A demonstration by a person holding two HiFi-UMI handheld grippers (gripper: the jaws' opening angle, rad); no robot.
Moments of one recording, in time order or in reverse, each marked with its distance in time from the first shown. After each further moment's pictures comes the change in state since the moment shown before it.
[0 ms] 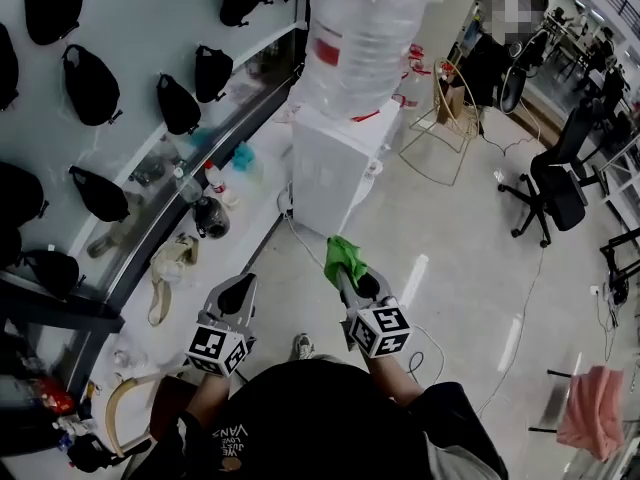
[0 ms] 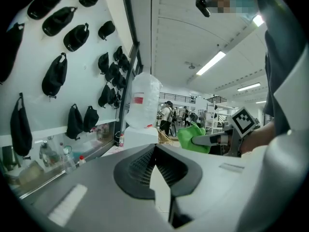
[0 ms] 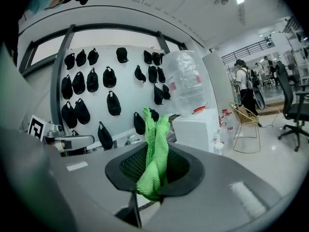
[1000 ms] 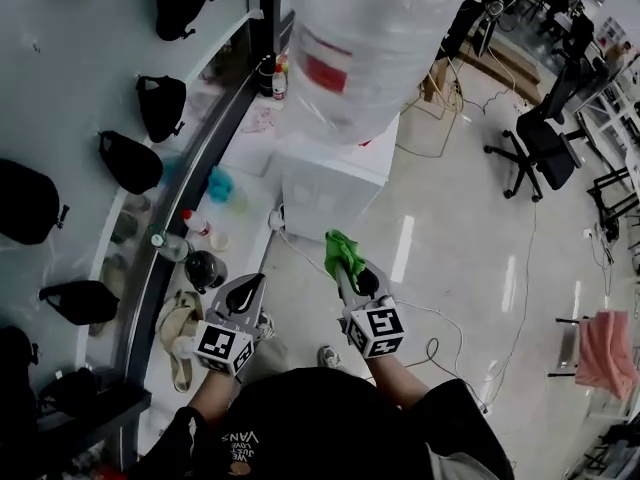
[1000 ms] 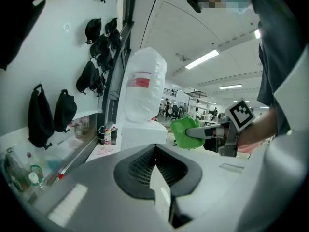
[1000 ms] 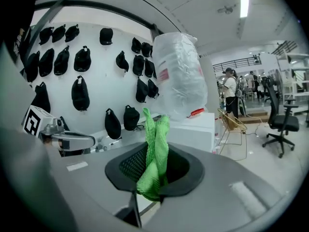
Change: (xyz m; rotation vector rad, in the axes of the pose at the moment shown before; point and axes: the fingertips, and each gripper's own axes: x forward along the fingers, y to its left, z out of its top) left arm 0.172 0.138 -0.007 0.036 0.110 -0.272; right arm 0.180 -0.038 0.028 -0.041 -0.016 -0.257
